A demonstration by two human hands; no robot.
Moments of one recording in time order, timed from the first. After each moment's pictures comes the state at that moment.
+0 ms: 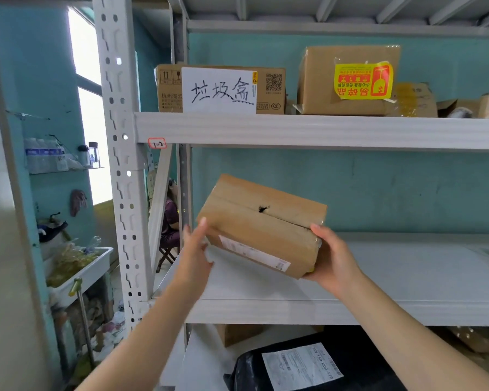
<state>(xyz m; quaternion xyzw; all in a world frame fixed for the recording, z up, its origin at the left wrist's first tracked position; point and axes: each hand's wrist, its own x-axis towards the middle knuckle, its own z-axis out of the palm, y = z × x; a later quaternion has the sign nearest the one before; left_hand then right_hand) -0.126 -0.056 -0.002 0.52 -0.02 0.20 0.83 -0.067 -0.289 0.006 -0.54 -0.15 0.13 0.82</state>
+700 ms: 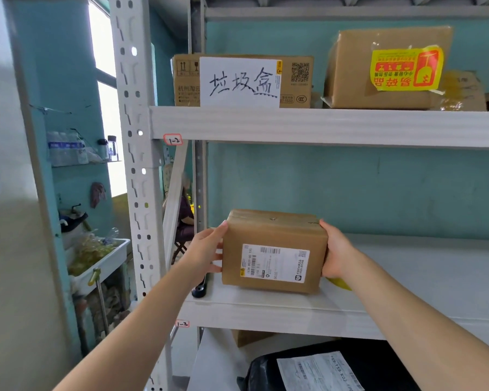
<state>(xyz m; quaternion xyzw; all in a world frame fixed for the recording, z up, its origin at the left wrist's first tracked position) -0.093 -0.018 0.006 0.69 0.08 0.13 0.71 0.011 -0.257 0.013 -0.58 0.06 0.20 0.78</state>
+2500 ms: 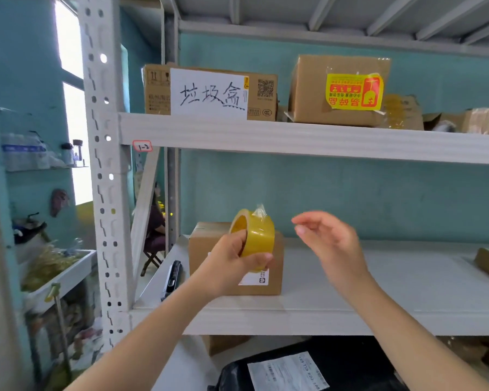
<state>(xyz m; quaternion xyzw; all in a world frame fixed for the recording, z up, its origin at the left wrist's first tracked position) -0.136 -0.110 0.029 0.77 -0.23 0.17 0.57 -0.118 -0.298 0.049 -0.65 -0.34 -0.25 0.63</state>
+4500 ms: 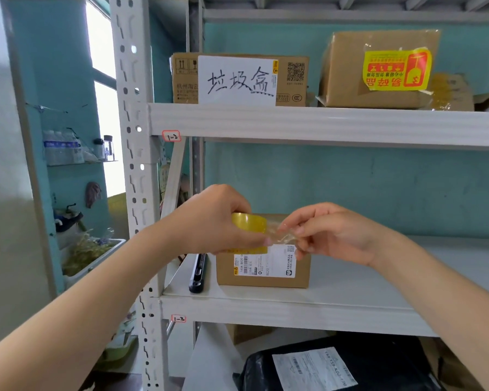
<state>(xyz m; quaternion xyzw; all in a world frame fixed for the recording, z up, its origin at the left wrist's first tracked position) -0.193 -0.058 0.103 0.94 -0.16 0.23 0.20 -0.114 -0.268 0.090 -0.67 -0.39 0.22 0.60</state>
